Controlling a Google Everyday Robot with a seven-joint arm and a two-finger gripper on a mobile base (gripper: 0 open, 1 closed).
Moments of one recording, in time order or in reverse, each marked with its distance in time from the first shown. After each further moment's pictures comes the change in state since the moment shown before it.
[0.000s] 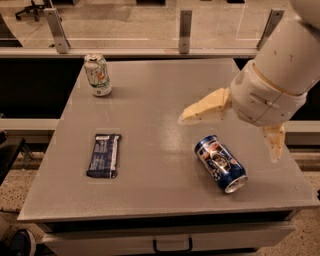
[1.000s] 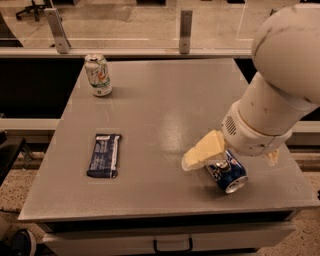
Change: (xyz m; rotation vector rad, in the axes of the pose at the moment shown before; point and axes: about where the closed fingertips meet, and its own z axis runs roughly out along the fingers) arm -0.005 0.030 0.053 -0.148 0.046 -0.410
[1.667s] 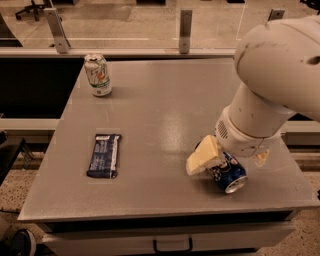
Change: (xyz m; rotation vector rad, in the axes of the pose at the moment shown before) arm 0.006 0.006 0.018 -0.050 -0.011 -0.030
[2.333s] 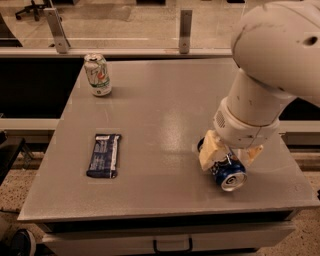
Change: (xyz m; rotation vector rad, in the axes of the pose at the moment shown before) arm 0.004 -0.003 -0.010 0.002 -0.048 0.055
